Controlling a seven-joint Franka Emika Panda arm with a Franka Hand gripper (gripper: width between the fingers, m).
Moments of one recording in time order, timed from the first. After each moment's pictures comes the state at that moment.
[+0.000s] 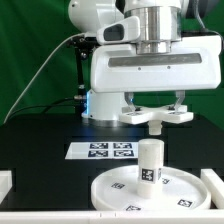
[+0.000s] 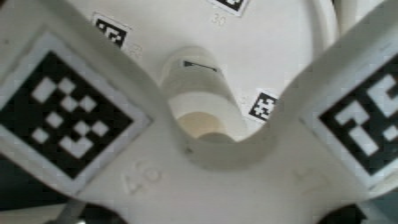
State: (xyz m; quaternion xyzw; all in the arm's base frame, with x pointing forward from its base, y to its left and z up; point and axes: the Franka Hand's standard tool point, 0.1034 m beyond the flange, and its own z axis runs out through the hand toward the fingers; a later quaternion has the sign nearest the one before) arm 0.562 0.042 0.132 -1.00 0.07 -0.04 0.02
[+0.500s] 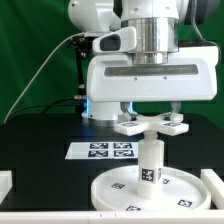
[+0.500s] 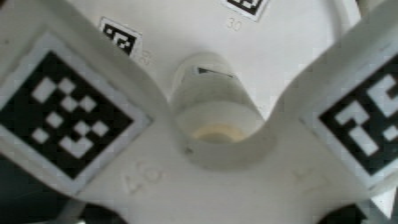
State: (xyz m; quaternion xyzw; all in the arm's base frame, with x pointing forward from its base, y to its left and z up) arm 0.562 0.036 0.116 -1.00 0.07 -0.03 0.01
